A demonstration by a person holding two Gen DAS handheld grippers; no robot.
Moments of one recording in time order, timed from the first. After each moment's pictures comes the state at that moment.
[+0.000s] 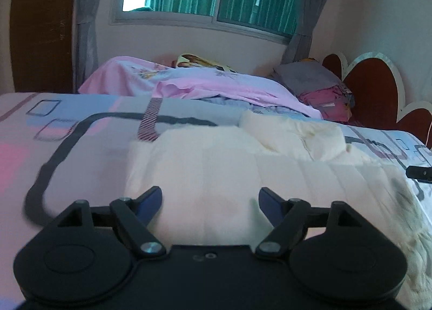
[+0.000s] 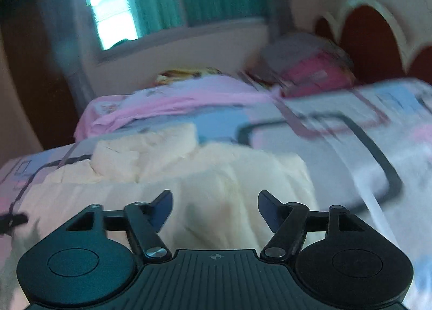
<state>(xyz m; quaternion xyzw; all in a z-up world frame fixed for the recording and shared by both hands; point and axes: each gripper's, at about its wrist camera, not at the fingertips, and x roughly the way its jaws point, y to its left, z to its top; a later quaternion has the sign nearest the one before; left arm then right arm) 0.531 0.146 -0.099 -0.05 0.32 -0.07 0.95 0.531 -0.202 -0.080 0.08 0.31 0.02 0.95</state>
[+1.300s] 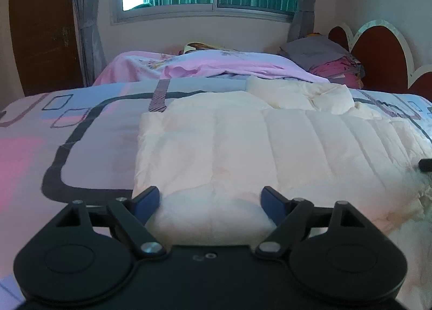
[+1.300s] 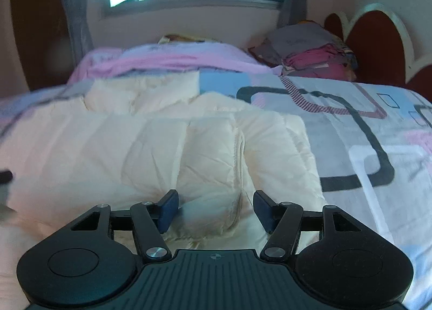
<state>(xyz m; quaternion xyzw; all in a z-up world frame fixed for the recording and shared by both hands) 0.479 0.131 -0.115 0.02 0.33 -0.04 0.94 0.489 -0.197 -0.112 0.02 0.37 0.00 0.93</state>
